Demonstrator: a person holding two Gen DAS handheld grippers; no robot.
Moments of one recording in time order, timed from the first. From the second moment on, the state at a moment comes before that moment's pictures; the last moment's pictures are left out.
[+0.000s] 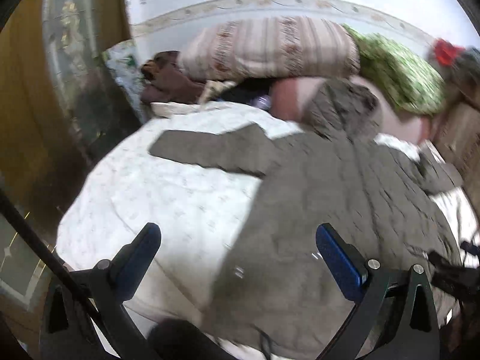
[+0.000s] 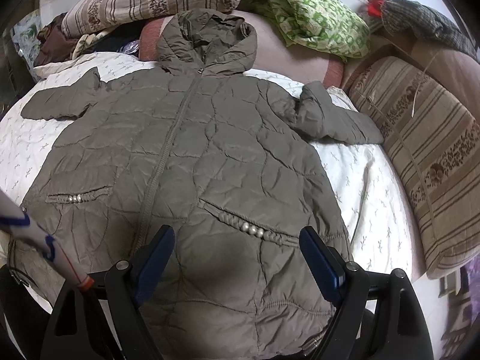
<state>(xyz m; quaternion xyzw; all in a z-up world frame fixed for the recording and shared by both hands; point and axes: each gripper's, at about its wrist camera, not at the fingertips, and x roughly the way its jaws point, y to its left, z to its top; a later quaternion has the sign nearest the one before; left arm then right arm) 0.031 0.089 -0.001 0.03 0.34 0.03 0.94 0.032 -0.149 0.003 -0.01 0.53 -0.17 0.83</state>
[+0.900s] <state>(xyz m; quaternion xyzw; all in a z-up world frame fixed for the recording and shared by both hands) 0.351 0.315 -0.118 -0.21 0.46 0.10 0.85 0.123 -0.152 -0.022 0.02 0.53 -0.10 0.84</state>
